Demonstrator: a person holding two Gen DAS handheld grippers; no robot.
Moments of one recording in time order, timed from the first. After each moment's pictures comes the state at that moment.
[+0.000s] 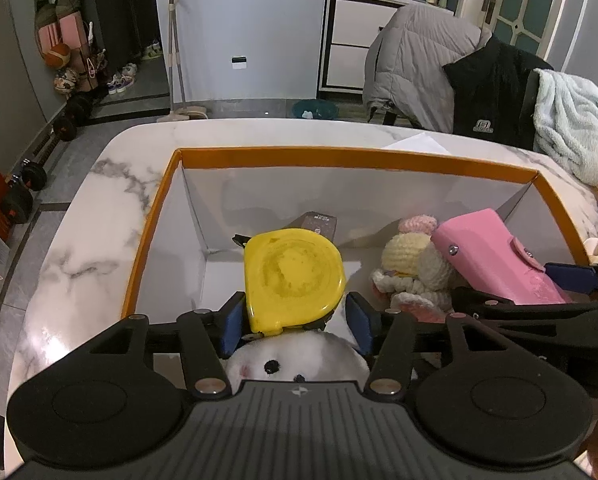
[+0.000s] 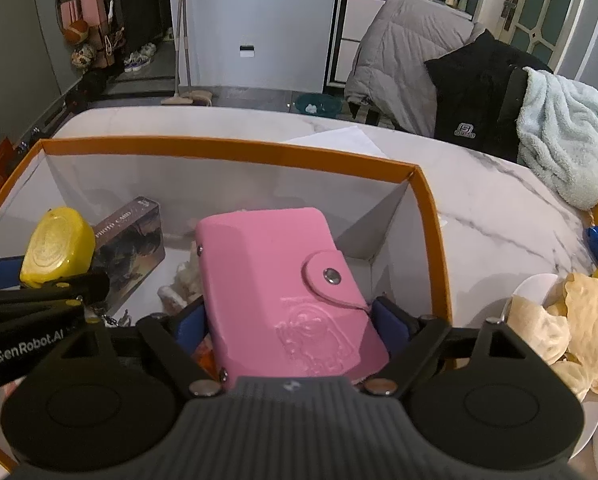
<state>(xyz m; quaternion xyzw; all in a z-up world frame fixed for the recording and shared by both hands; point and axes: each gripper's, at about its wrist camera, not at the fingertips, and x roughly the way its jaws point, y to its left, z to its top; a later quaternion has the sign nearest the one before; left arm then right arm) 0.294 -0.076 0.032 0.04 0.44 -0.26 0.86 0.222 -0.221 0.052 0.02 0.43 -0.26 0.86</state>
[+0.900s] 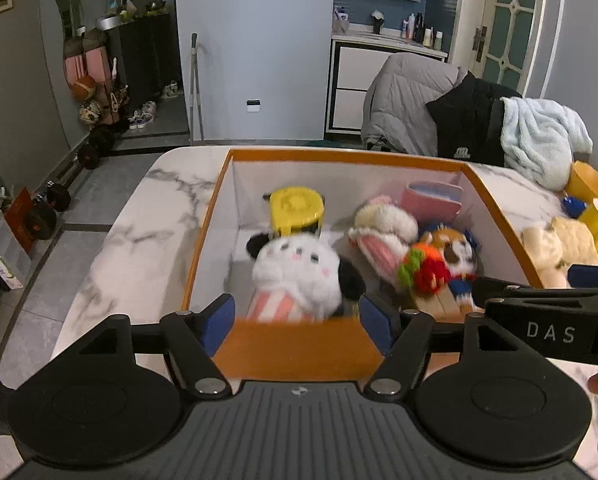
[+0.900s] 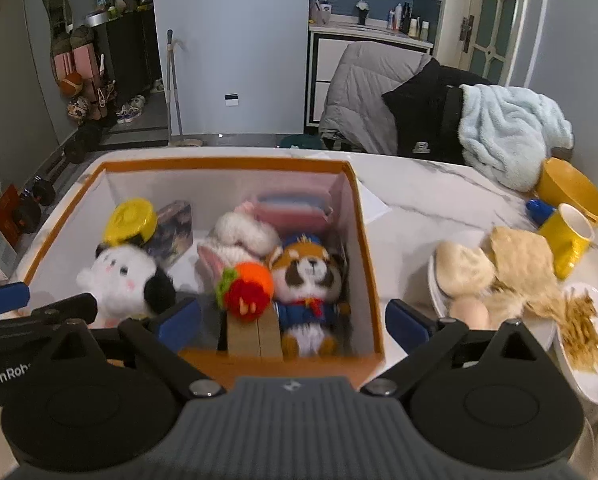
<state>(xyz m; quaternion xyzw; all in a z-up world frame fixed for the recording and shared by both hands) 0.177 -0.007 0.075 0.03 0.38 -0.25 0.89 0.096 -0.145 0.103 0.02 0.37 -0.29 0.88</state>
